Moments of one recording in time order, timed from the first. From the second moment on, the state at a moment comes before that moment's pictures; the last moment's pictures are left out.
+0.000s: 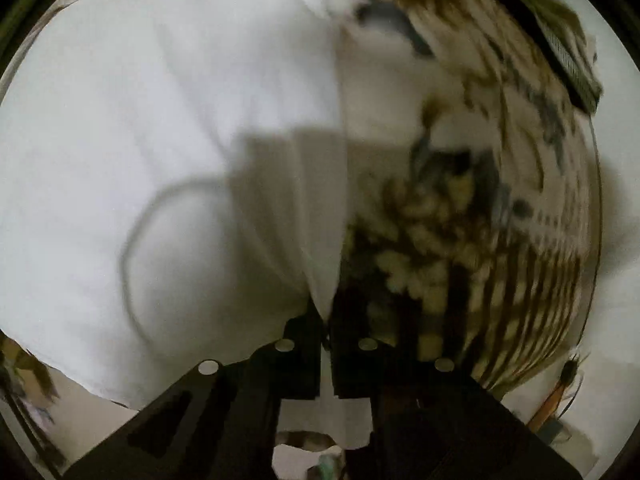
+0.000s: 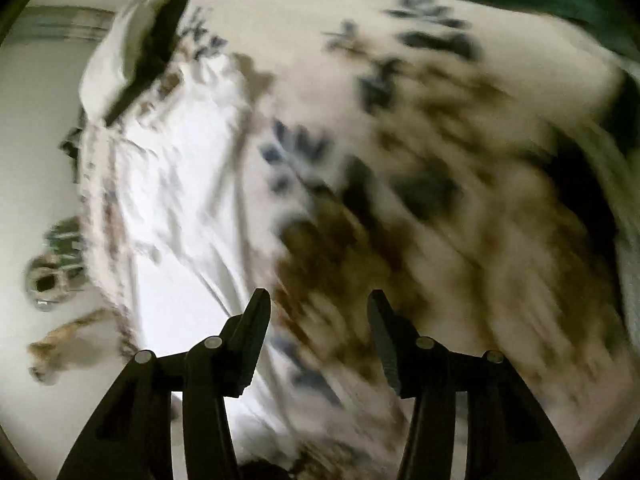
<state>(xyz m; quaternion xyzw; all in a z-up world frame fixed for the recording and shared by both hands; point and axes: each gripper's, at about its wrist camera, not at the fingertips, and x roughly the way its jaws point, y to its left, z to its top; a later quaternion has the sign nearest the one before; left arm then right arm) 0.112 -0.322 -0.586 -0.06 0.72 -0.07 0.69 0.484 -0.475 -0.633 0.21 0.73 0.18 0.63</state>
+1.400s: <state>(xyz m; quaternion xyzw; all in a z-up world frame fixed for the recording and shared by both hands) 0.084 0.073 -0.525 -0.31 0.60 0.16 0.72 0.629 -0.021 -0.597 -0.02 0.69 0.16 0.70</state>
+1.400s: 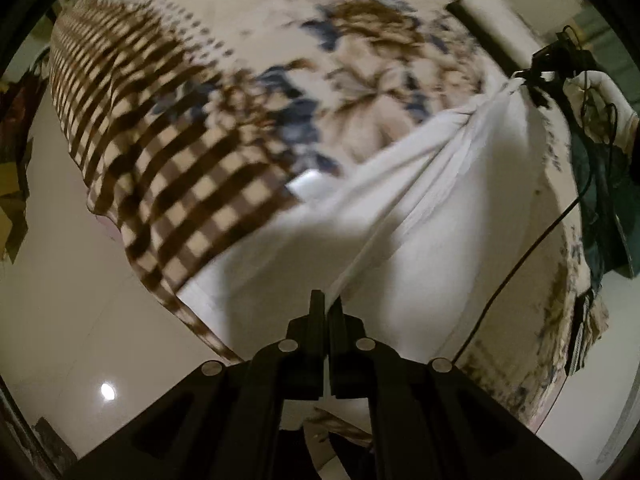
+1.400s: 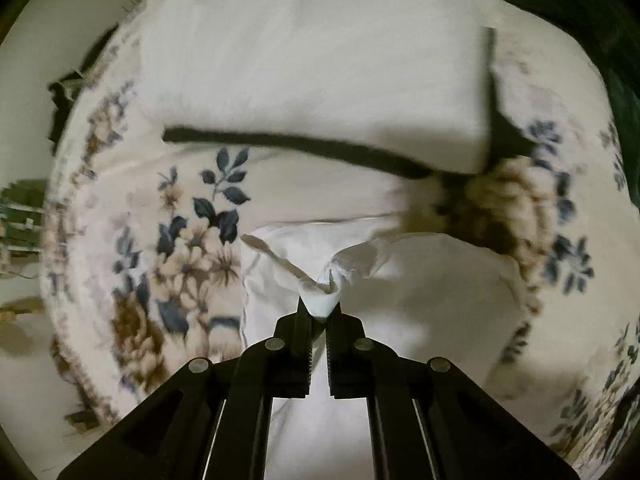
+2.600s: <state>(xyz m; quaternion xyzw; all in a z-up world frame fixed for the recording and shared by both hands) 0.179 0.115 -0.502 -0.26 0.66 0.04 0.70 0.179 -0.225 -0.628 0.19 0.78 0.11 0.59</state>
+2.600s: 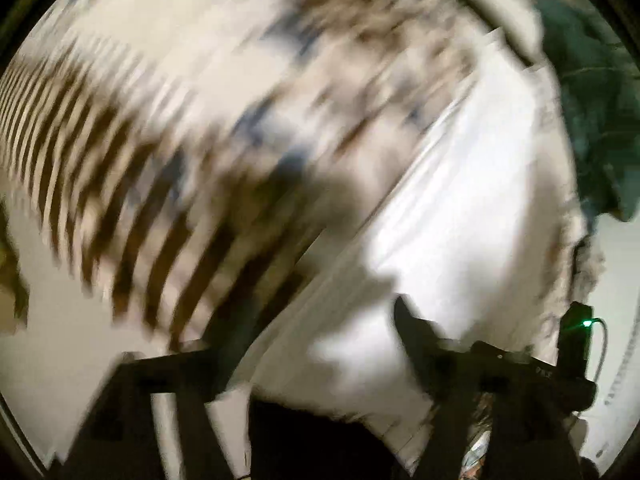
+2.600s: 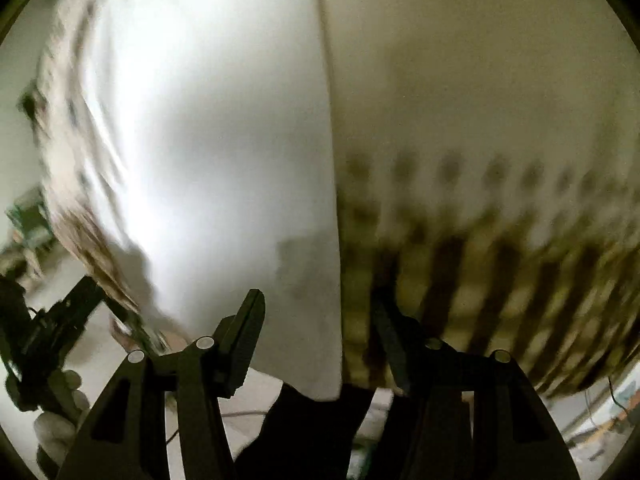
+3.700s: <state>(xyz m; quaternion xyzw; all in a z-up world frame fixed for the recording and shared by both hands) 0.550 0.025 -0.546 -0.22 0.55 -0.19 0.78 0.544 -0.310 -0.576 0.32 0.56 0.21 0.74</state>
